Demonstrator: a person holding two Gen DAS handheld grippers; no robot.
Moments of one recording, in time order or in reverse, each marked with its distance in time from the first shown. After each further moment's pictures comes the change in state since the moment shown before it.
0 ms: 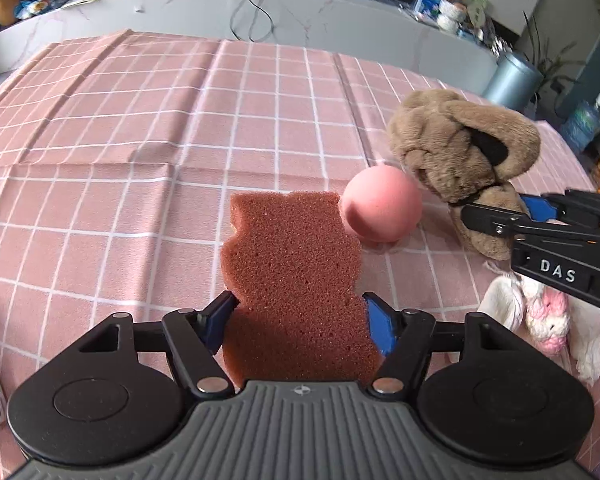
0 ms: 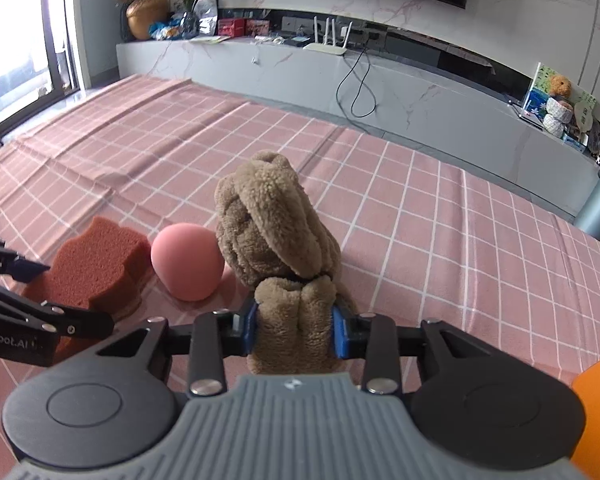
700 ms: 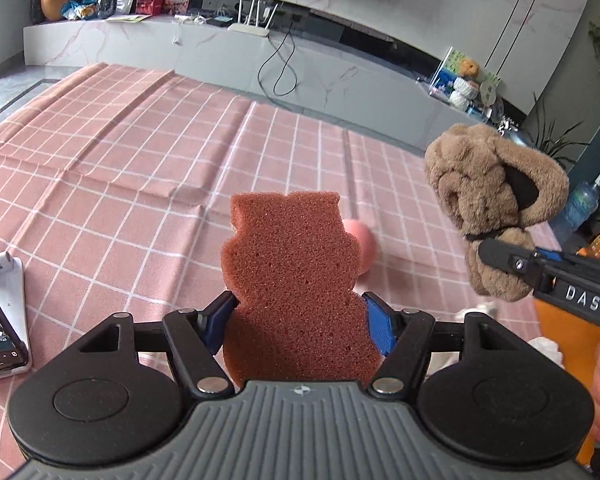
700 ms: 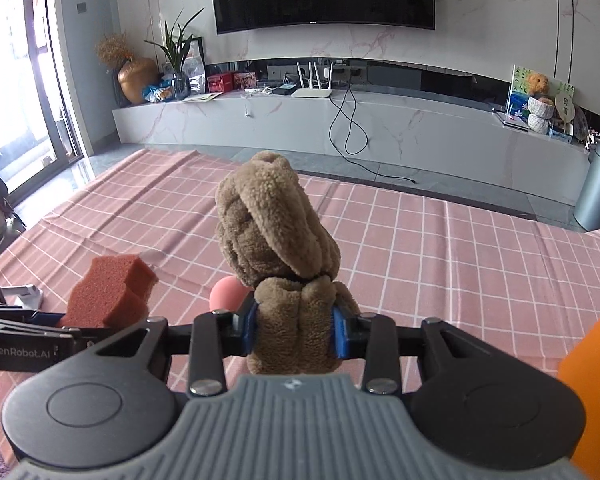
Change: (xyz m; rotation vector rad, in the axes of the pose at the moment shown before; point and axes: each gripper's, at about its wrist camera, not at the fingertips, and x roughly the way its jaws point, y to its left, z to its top) left arm -0.068 -0.003 -0.004 -0.141 -0.171 -0.028; right arm -0.077 -0.005 0.014 0.135 -0.118 0.049
